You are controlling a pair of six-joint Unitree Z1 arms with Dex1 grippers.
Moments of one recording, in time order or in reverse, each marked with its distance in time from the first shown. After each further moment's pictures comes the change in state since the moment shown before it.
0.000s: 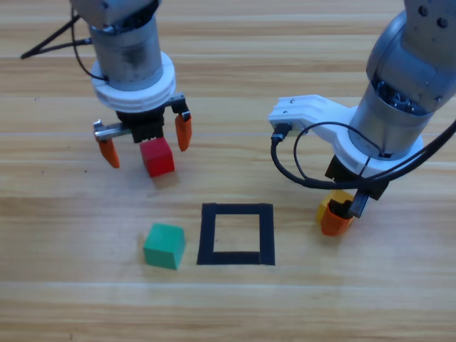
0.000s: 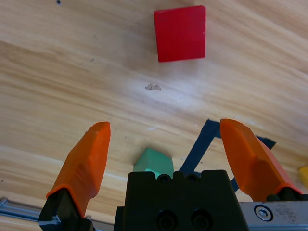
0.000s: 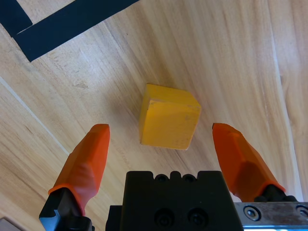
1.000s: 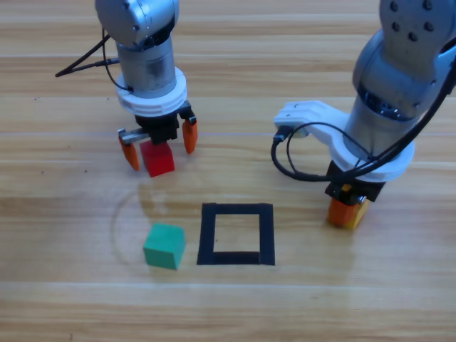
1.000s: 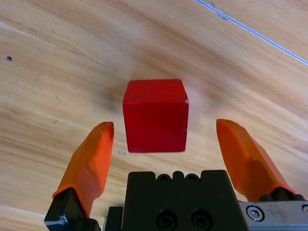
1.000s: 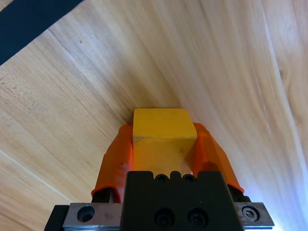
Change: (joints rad) arm 0 0.094 0.221 -0.189 -0.001 -0.053 0.007; arm 1 -0.025 0.087 -0.043 0.005 -0.039 0.079
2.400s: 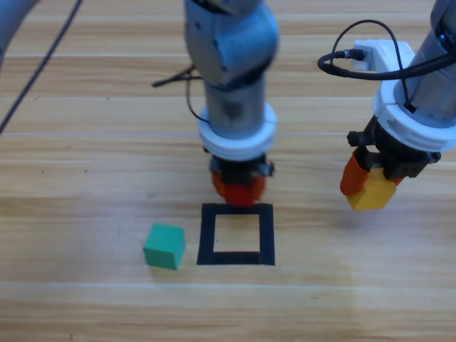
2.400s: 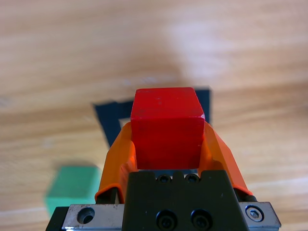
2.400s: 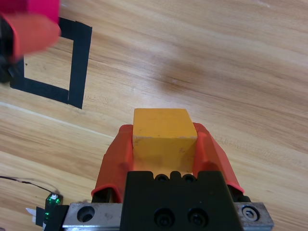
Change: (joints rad) arm 0 -0.296 0.021 -0.075 0.018 -0.001 0.288; arm 1 -0.032 -0.228 0.049 0.090 0.125 0.737
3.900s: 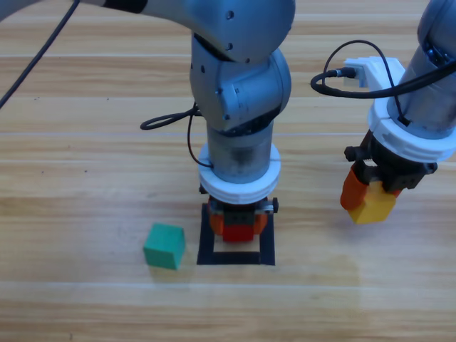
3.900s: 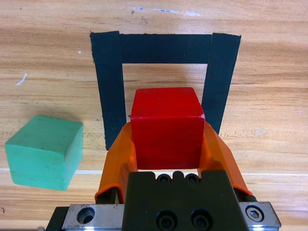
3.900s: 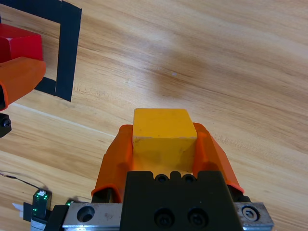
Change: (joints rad) arm 0 -0.088 -0.087 0.230 -0.111 0.024 -0.254; arm 1 0.000 0.041 -0.004 0.022 0.015 -0.043
